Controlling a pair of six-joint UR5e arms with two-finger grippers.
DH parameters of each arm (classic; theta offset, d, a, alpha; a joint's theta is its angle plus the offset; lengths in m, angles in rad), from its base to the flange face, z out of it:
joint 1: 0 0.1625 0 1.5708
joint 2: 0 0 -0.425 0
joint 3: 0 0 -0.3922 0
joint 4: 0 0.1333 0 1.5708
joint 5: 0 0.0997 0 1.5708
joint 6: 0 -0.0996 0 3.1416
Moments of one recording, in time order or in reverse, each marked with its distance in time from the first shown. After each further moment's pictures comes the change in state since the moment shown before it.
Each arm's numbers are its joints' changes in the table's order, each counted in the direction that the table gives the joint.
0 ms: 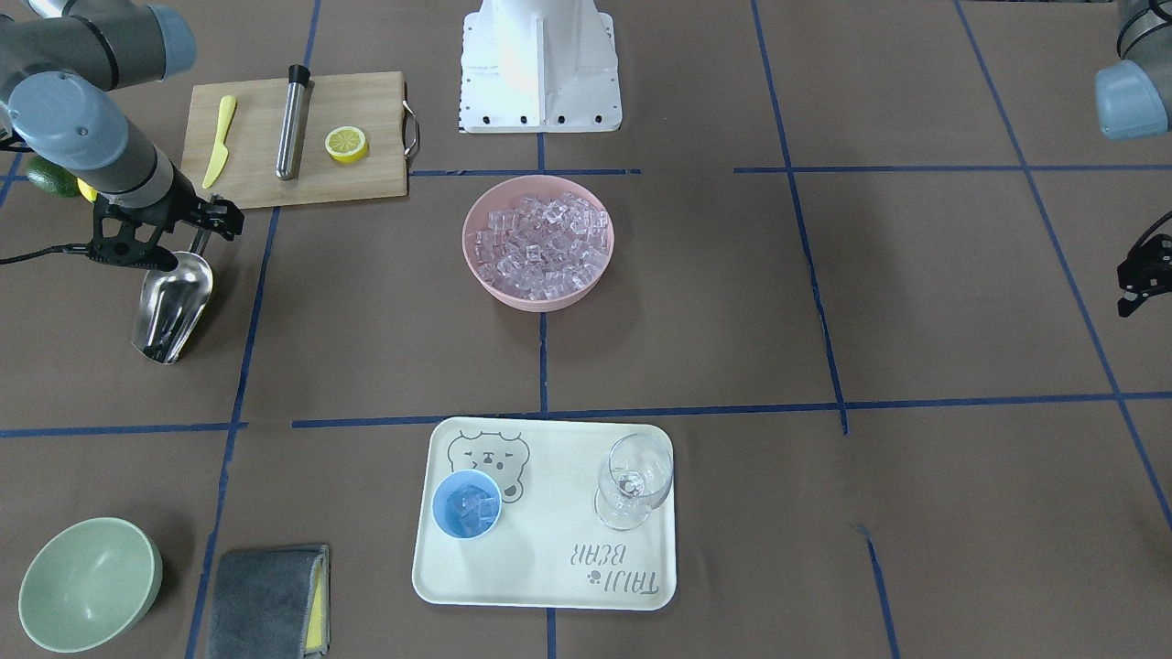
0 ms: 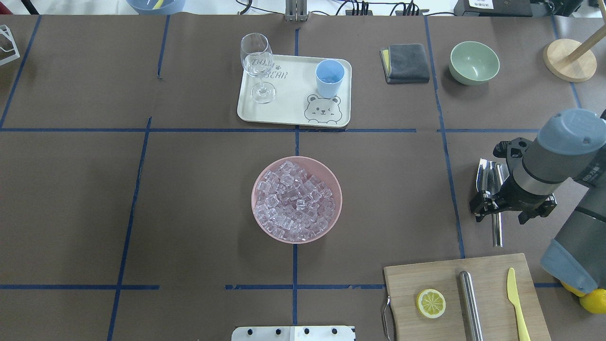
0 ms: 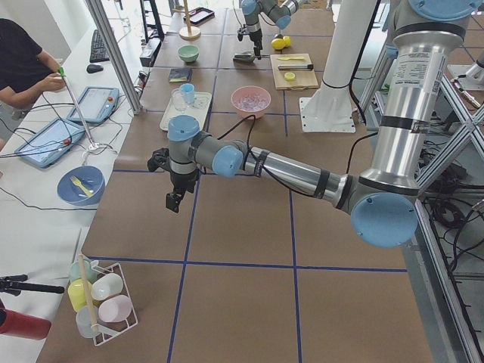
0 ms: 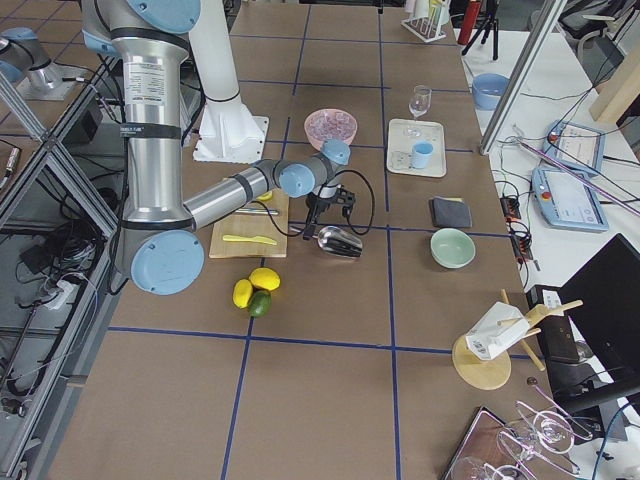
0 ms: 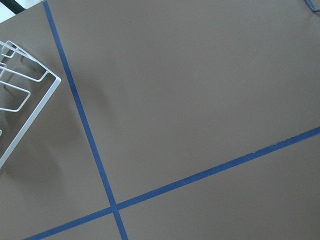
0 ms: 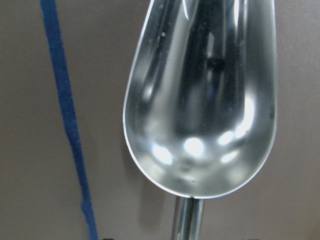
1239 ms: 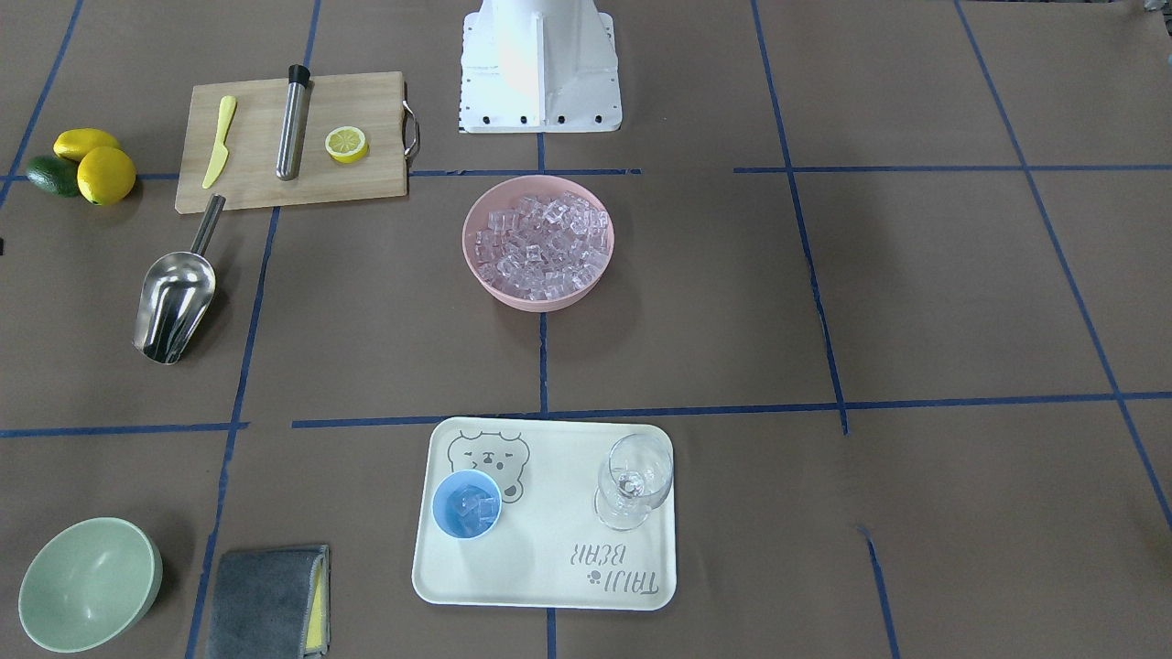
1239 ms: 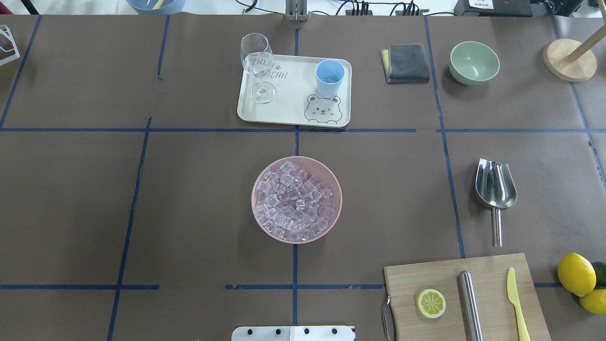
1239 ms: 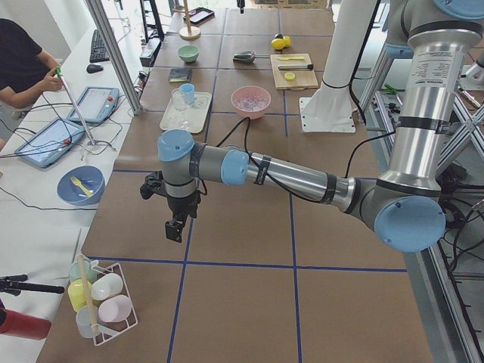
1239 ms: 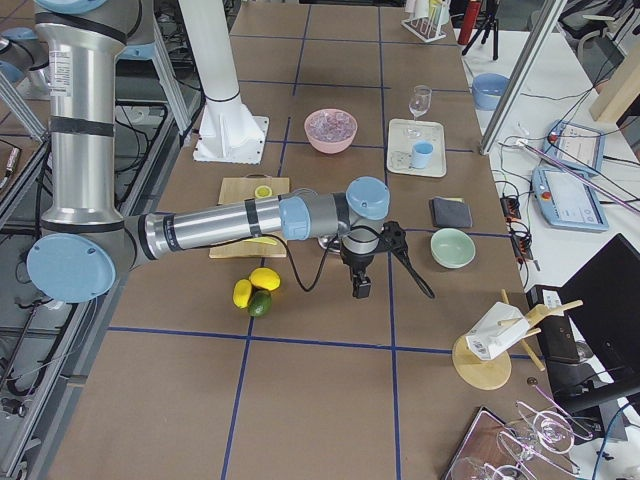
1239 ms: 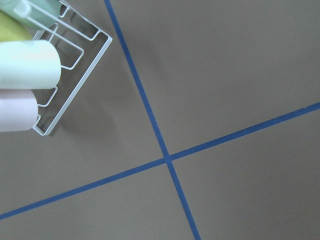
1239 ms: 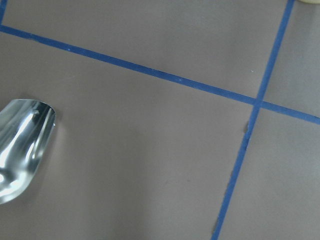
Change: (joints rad) left arm -0.189 0.040 0.003 0.242 -0.010 -0.225; right arm 0.676 -0.060 -0.144 -0.042 0.154 1.051
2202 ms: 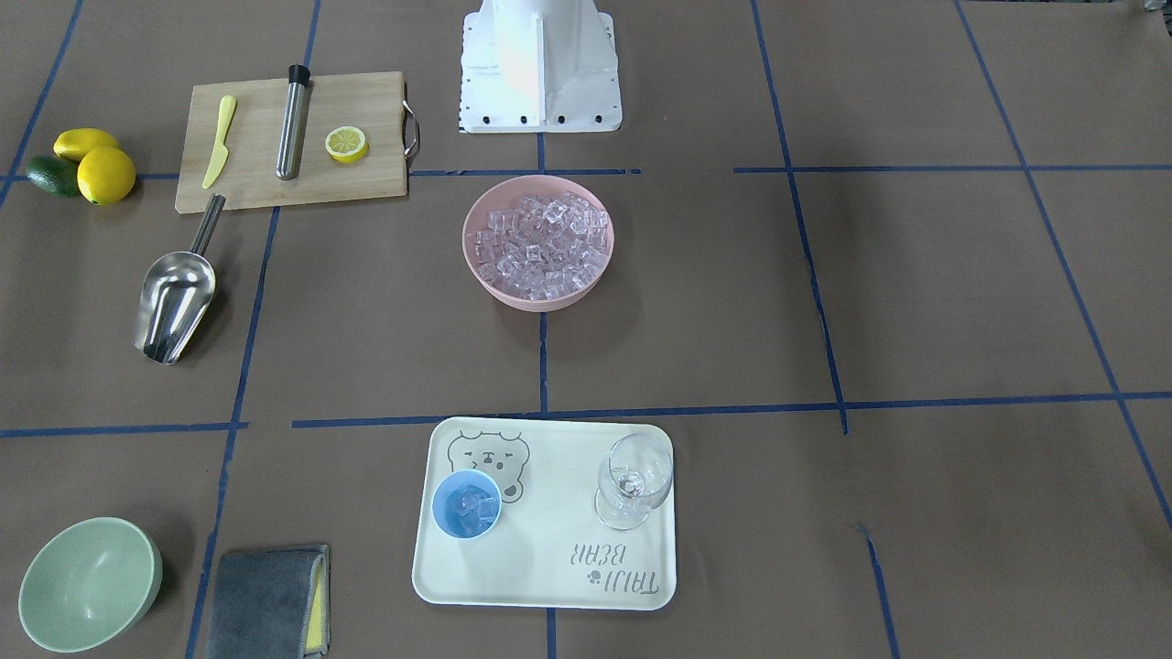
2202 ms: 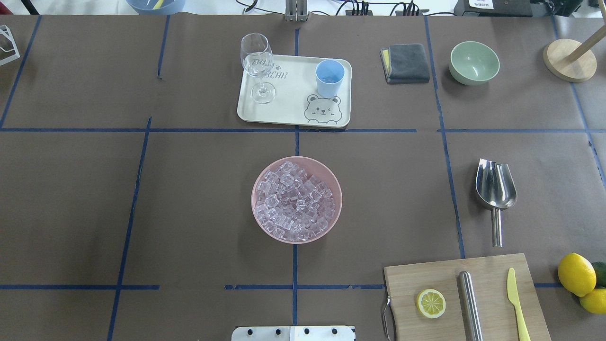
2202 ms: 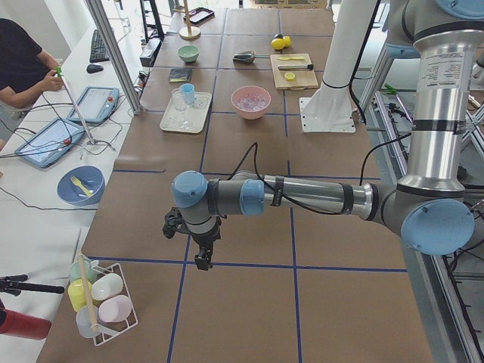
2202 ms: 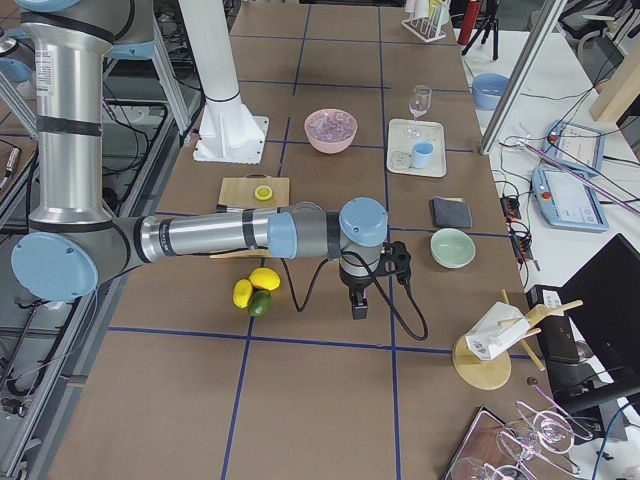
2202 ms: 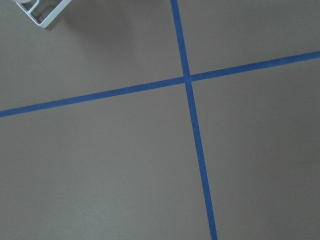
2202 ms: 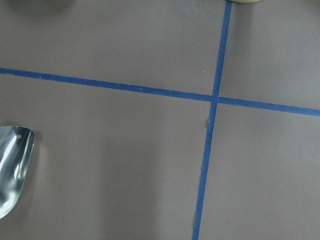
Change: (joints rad) left arm -0.014 0.102 0.070 0.016 -0.124 0.001; right arm 0.117 -0.002 -0.041 -0.002 0.070 -0.076
